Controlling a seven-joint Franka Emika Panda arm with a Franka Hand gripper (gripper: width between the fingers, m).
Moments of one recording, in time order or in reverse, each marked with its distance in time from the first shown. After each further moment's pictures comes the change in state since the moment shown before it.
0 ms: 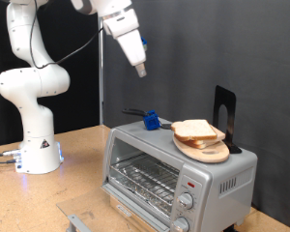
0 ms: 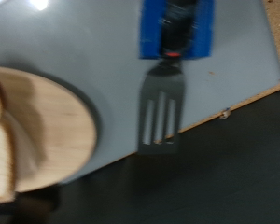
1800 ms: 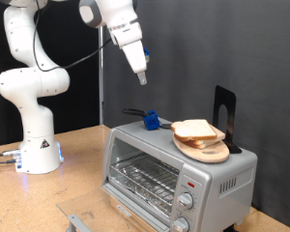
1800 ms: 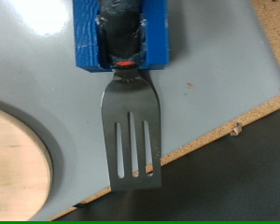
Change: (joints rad) arm 0.003 -0.092 0.123 -0.193 -0.011 0.173 0.124
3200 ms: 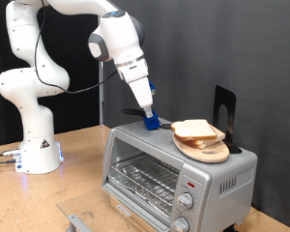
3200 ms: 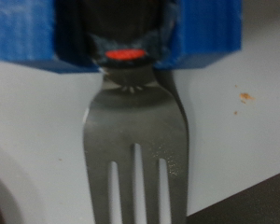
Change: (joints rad) arm 0.024 0.143 0.070 -0.118 0.072 0.288 -0.052
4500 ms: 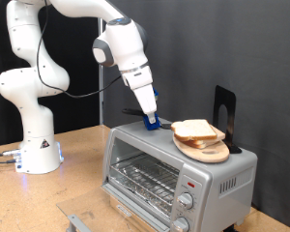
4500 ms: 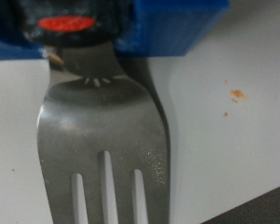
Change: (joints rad) arm 0.006 0.044 0.023 -0.002 0.002 0.024 0.005
